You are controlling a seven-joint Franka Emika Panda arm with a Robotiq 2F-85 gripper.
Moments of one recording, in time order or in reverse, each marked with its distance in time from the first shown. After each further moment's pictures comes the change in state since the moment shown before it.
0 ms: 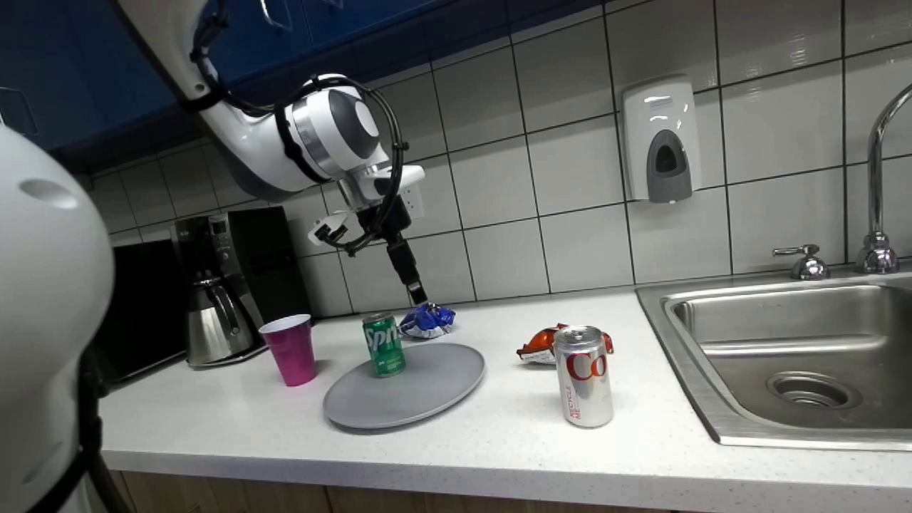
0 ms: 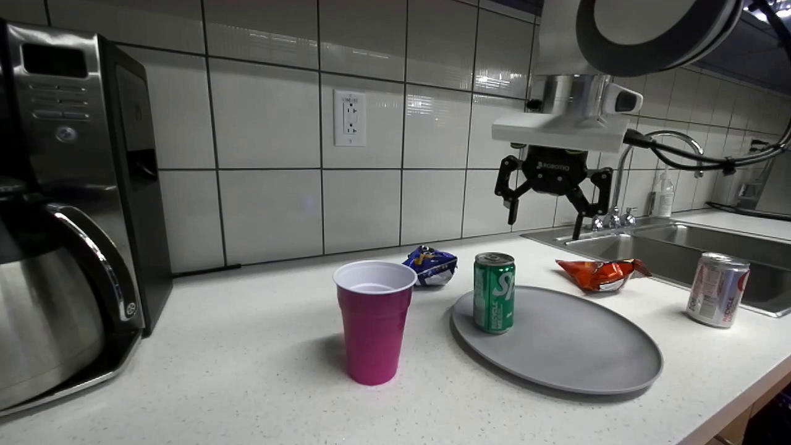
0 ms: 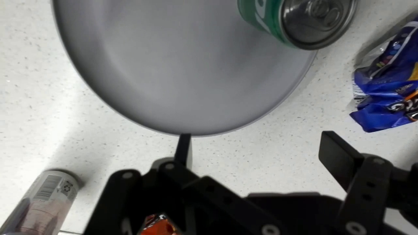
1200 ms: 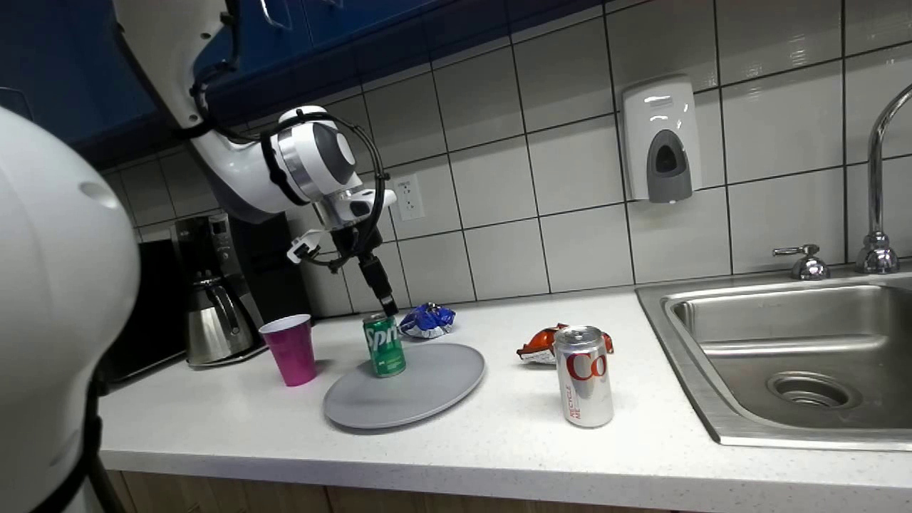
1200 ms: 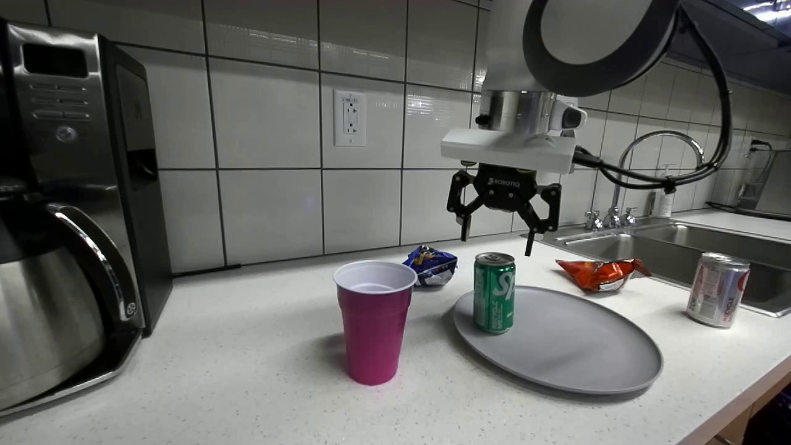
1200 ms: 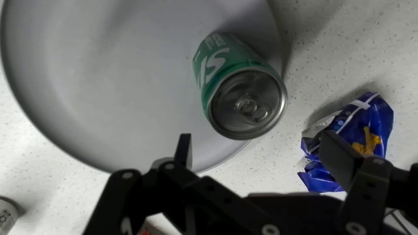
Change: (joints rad) arm 0.128 0.117 0.002 0.082 0.004 0.023 0.000
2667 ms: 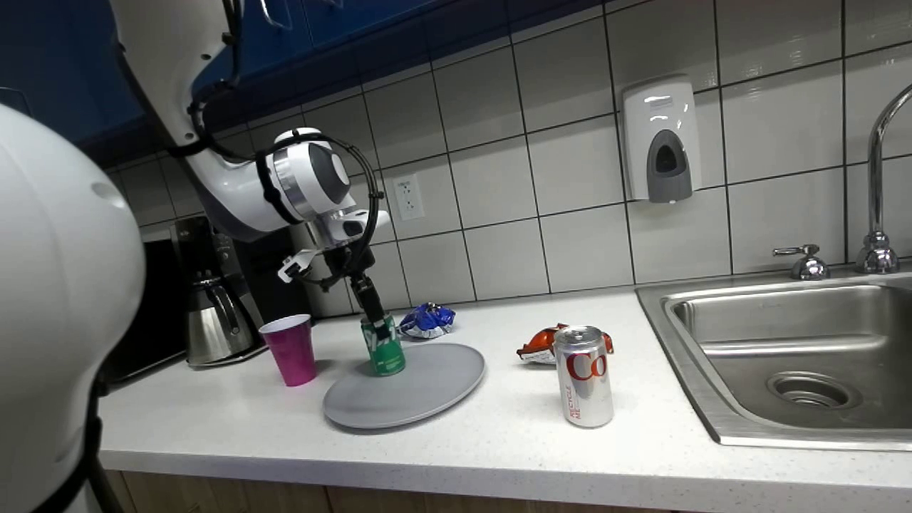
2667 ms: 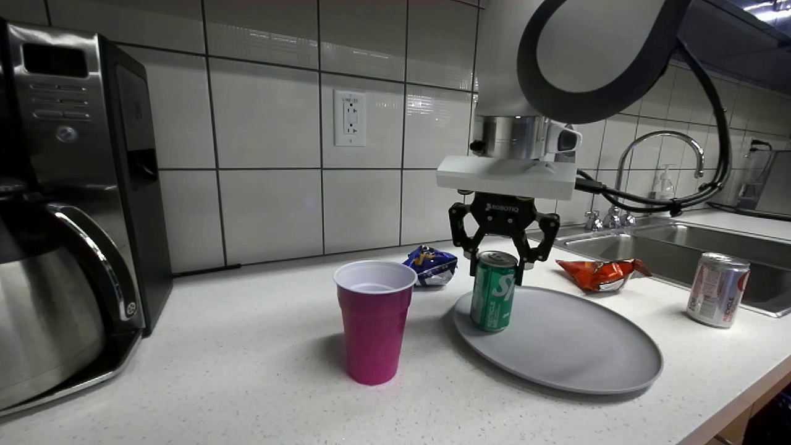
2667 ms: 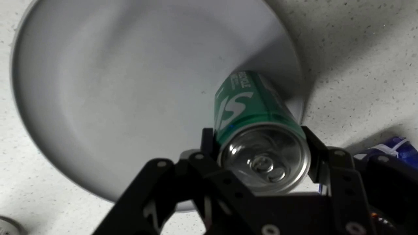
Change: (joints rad) arm 0.034 0.043 0.000 -0.021 0.000 -0.001 0.002
